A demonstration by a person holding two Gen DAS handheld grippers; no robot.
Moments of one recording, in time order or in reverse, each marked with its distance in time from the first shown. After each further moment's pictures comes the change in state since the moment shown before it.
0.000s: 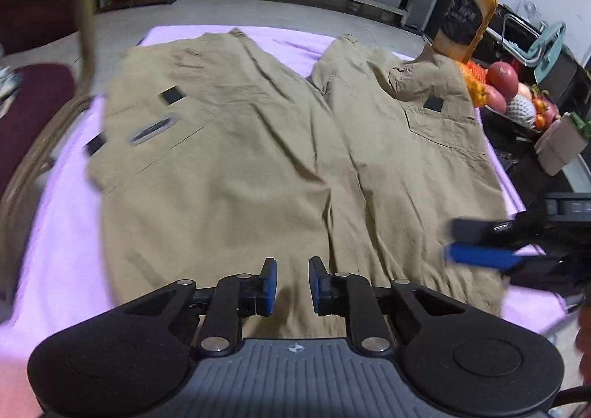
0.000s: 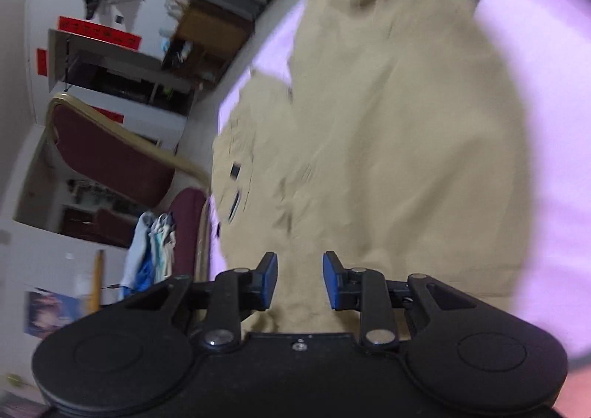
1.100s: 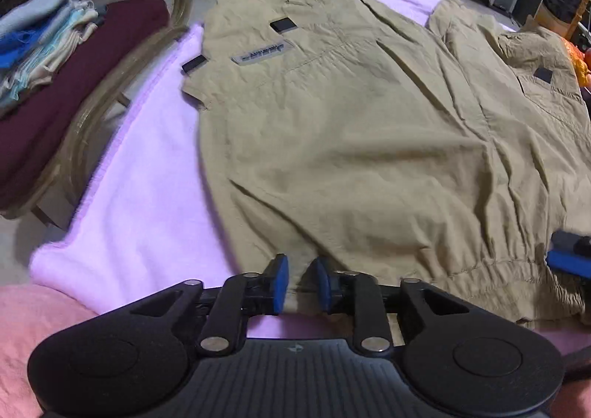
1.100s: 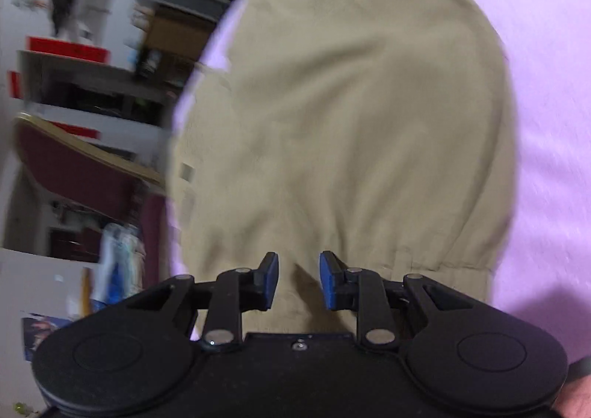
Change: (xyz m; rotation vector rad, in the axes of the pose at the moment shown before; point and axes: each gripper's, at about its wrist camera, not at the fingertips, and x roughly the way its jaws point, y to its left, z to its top) left arm 0.000 0.045 -0.045 -0.110 0.127 0.281; right arm 0.010 -0.051 0.001 0.094 -0.036 -0.096
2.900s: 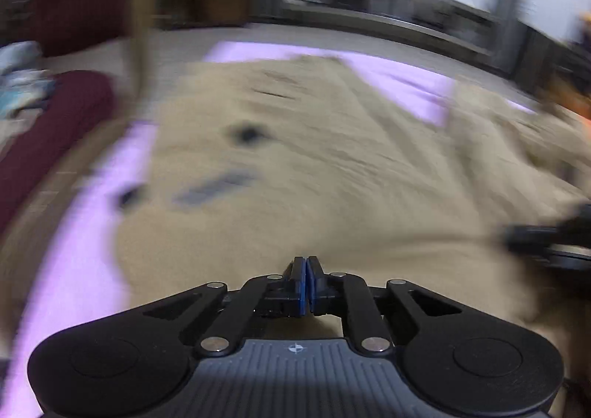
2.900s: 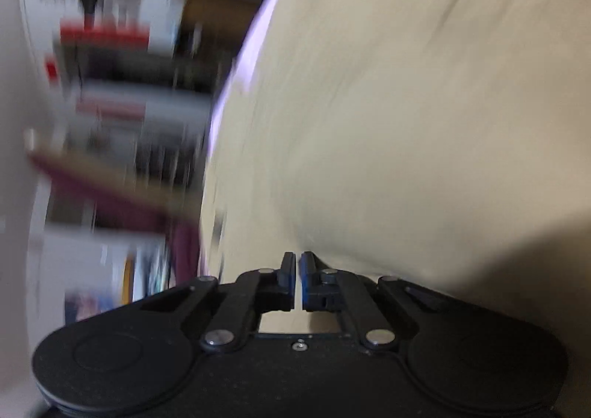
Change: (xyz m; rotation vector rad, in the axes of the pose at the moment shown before) left arm 0.068 0.002 0.113 -0.101 -0.246 0.017; right arm 0.114 0.024 0.140 -0.046 0.019 0.199
